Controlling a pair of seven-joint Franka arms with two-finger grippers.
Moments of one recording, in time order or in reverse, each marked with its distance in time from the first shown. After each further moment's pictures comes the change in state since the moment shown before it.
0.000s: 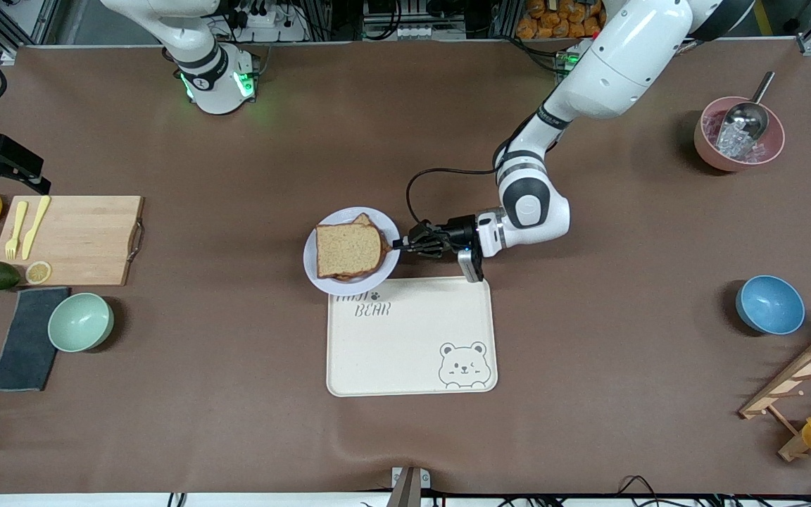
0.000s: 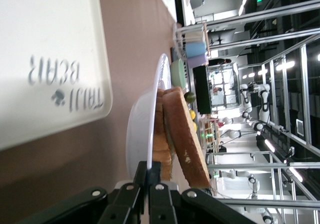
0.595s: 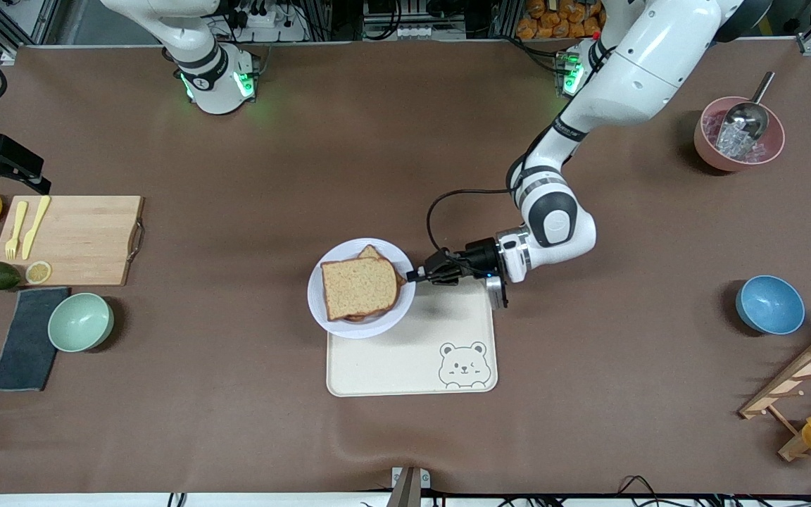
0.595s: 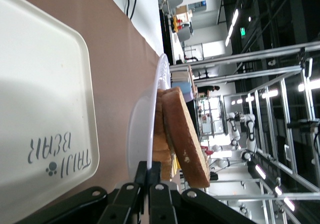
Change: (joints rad) left arm 0.088 0.000 0.000 0.086 -0.003 -0.003 -0.068; right arm 0.000 0.000 0.000 0.000 0.000 0.000 0.000
